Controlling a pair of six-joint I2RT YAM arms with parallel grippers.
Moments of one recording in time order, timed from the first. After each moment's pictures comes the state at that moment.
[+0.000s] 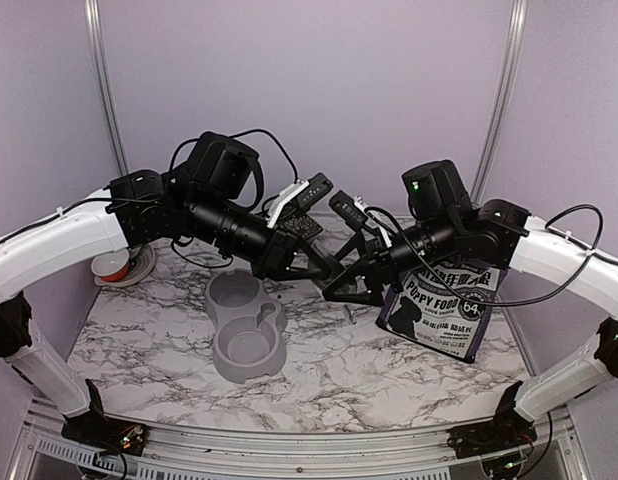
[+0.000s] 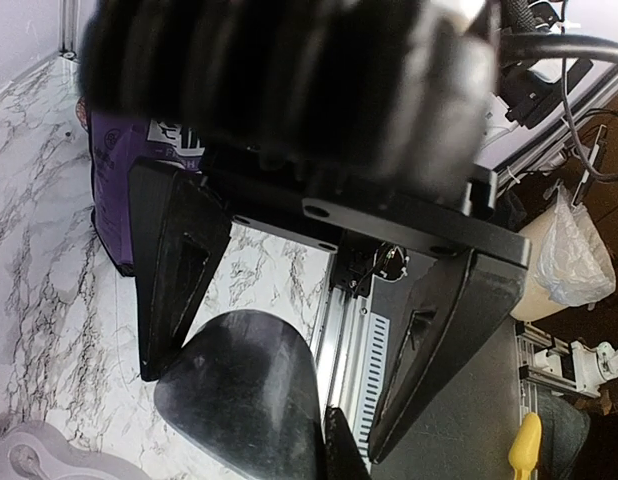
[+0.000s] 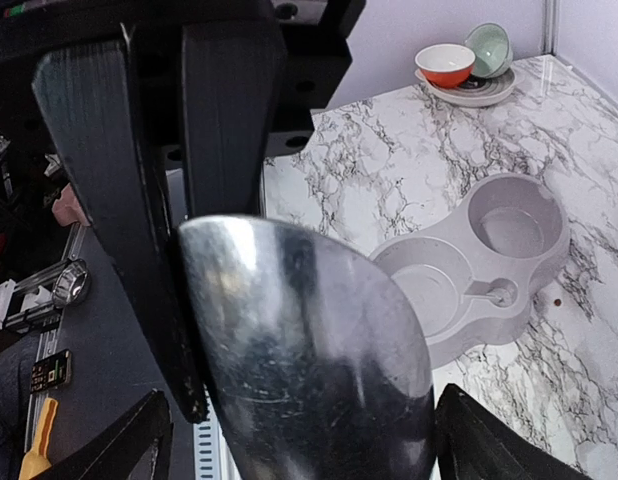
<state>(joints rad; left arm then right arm) -1.03 1.56 1.63 -0.64 0.51 -0.21 0.86 1.34 1.31 -0.55 -0.69 -0.04</state>
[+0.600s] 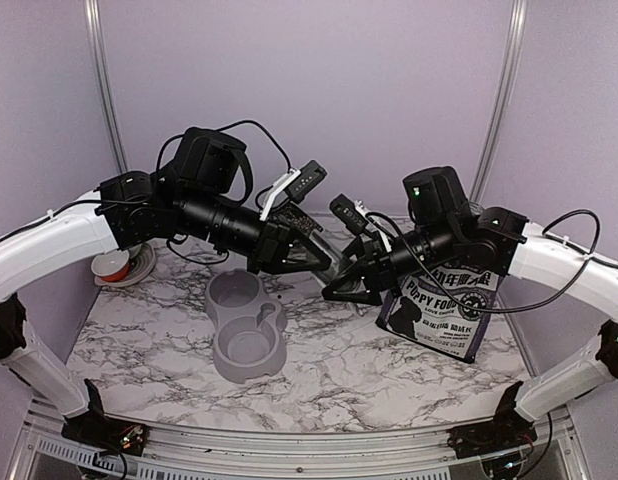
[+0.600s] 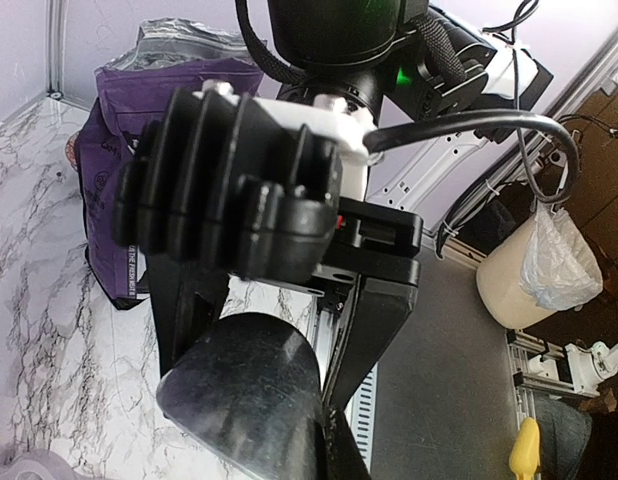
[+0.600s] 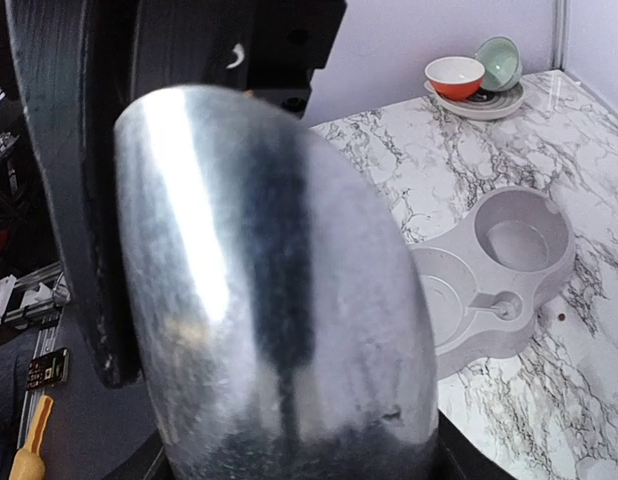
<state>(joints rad) -1.03 1.52 1.60 -0.56 0.54 -0.20 0.86 1.33 1.25 -0.47 -0.71 -0.02</state>
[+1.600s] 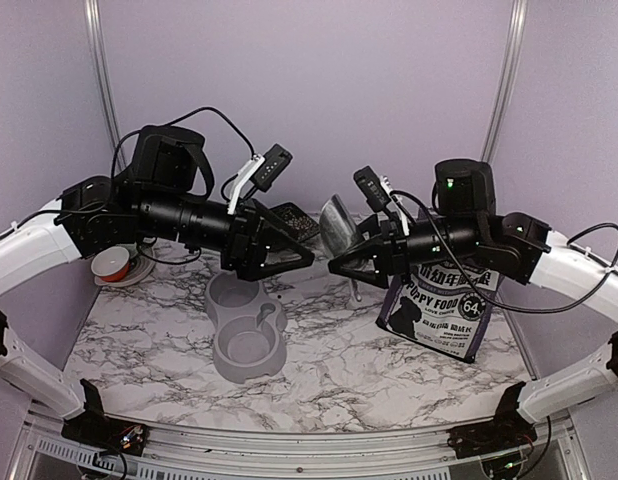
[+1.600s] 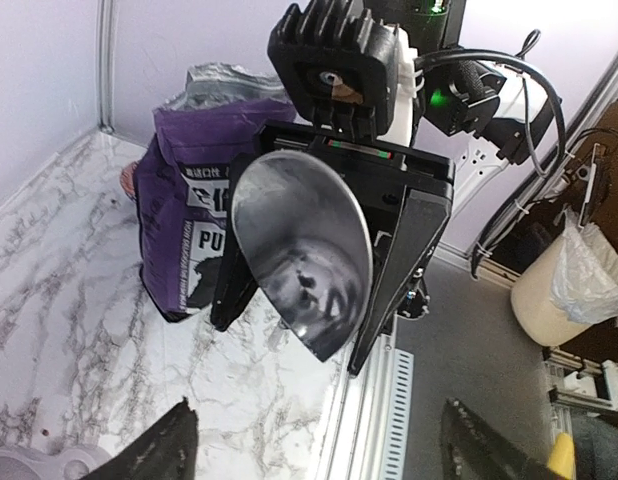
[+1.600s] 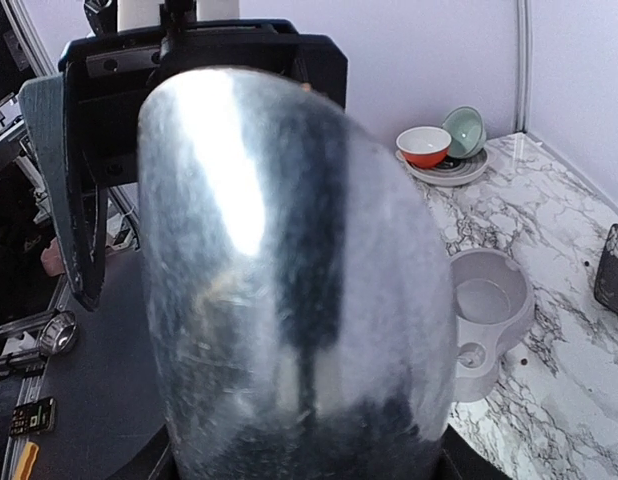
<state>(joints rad) -1.03 1.39 1.51 -0.53 0.42 -0.18 0.87 1.23 1.20 -0.32 -0.65 0.06</state>
